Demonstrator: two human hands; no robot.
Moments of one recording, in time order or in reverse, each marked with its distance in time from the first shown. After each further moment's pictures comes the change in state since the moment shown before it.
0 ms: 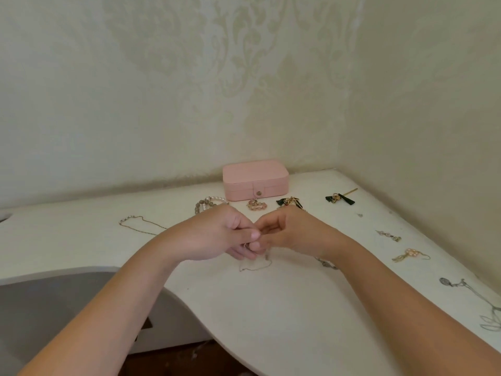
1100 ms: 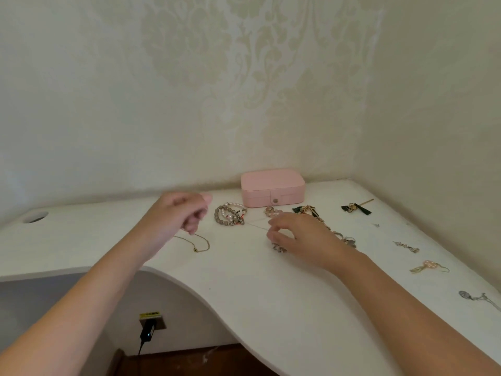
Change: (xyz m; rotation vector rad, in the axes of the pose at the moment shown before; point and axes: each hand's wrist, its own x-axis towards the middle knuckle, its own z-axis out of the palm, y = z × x) left_hand -0.043 -0.032 -0.056 -0.236 0.557 0.161; right_hand 0.013 0.007 0.011 -0.700 0.257 -0.084
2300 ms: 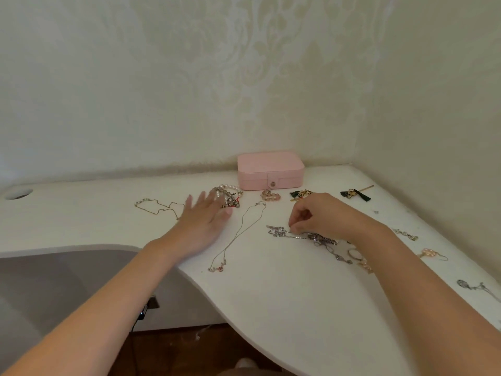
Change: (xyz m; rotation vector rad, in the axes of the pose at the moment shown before) left_hand 0.026 -0.080 0.046 0.885 -0.217 -0.057; right_hand 0.001 0.026 -0.027 0.034 -0.206 0.210
